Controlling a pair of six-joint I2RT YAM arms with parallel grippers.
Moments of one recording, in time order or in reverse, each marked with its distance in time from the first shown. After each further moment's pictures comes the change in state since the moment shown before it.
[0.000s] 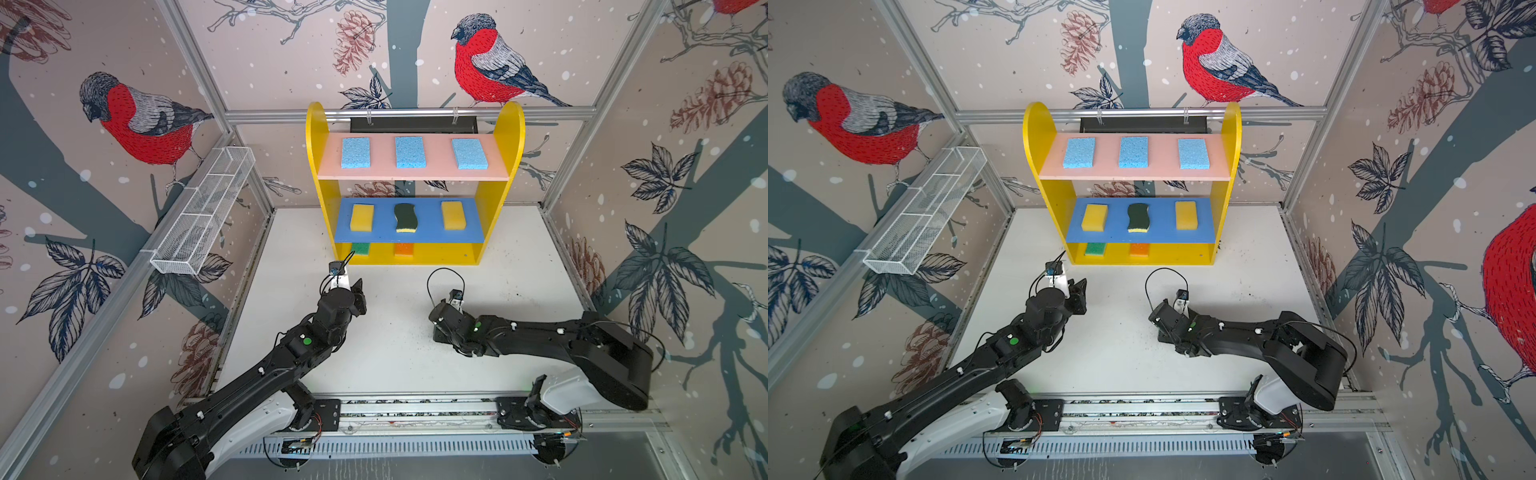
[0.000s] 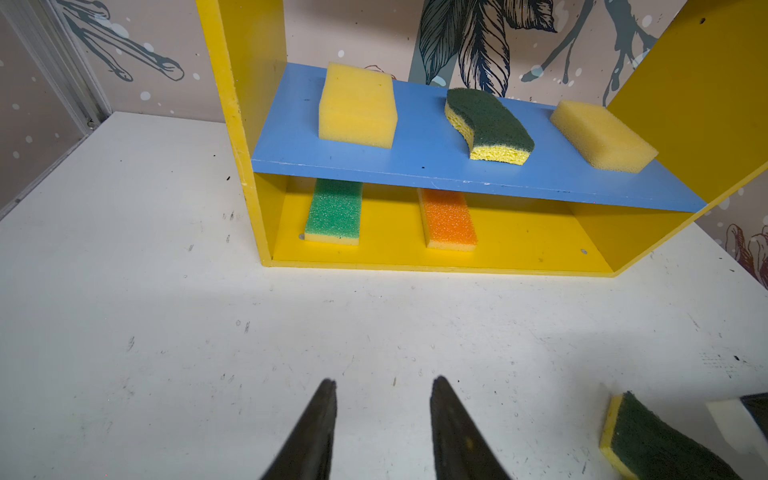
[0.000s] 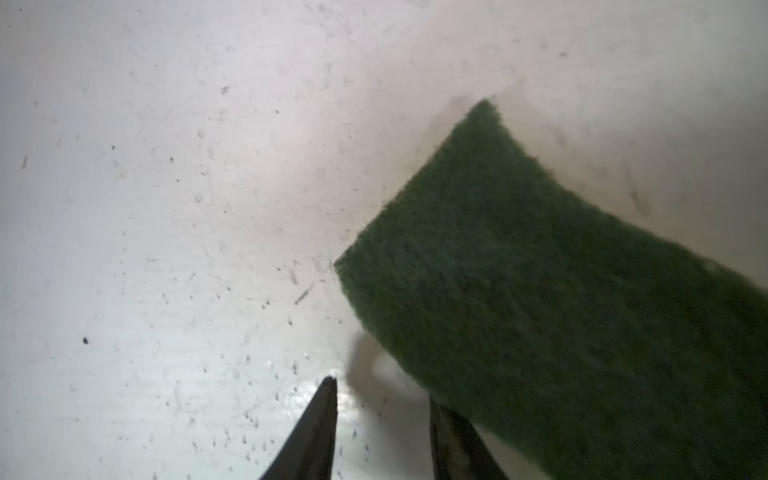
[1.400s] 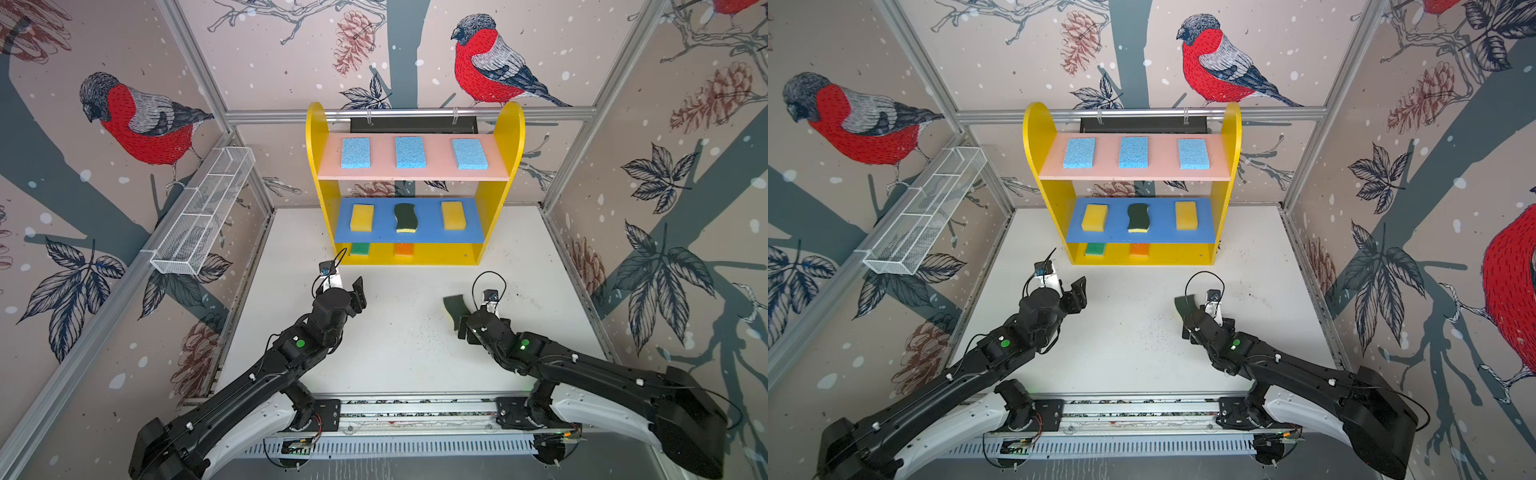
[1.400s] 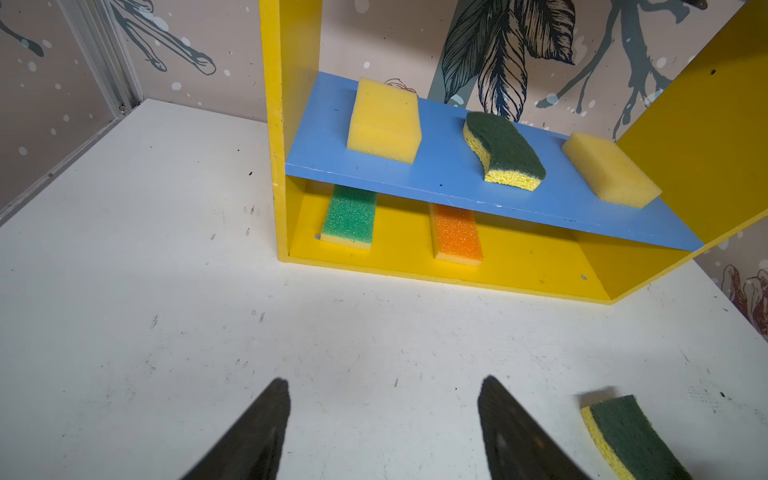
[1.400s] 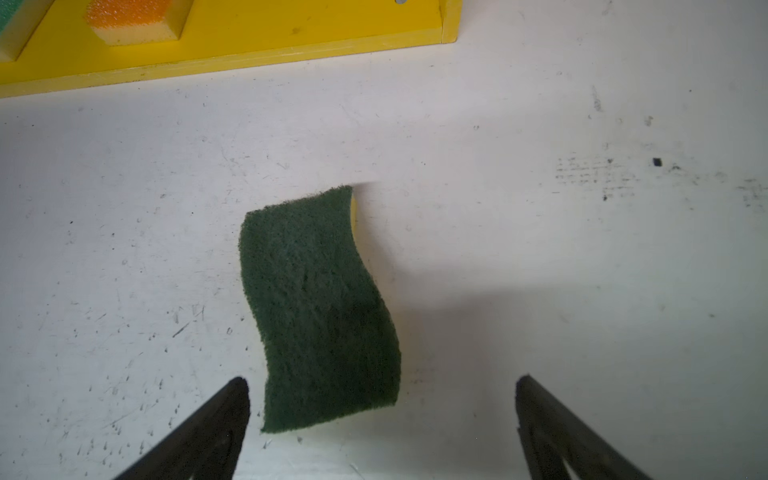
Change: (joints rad) left arm 0.000 -0.064 0.041 -0.097 -0.041 -0.090; right arm -0.086 -0.526 -0.289 -0.061 0.213 -0.254
